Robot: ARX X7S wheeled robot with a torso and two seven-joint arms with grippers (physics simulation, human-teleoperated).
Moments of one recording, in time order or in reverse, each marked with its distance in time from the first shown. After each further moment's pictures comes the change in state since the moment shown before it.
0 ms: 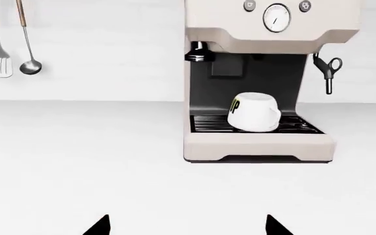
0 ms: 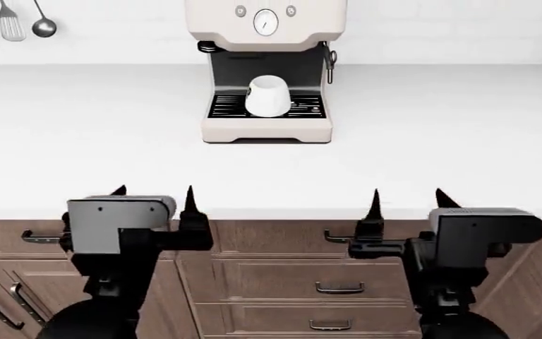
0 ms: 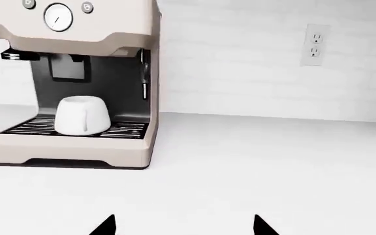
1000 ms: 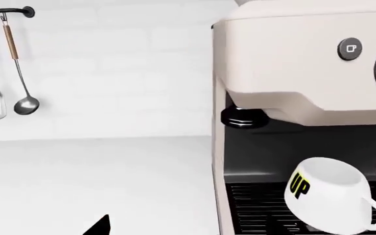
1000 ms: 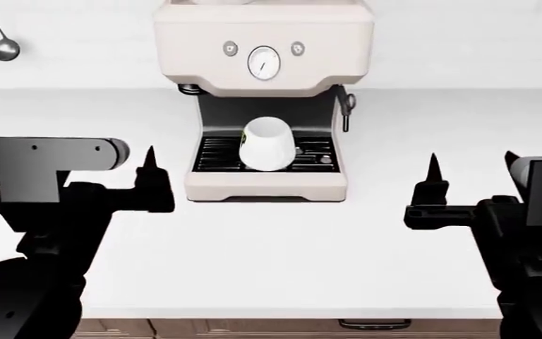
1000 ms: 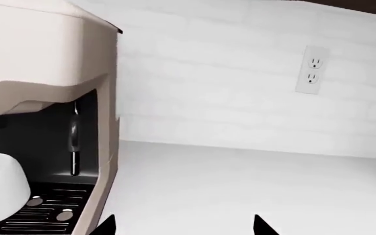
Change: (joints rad) left arm -0.337 -0.085 -0.152 0.191 -0.125 -0.546 -0.005; right arm 0.288 0.132 0.207 -0.301 0.123 0.625 -0.078
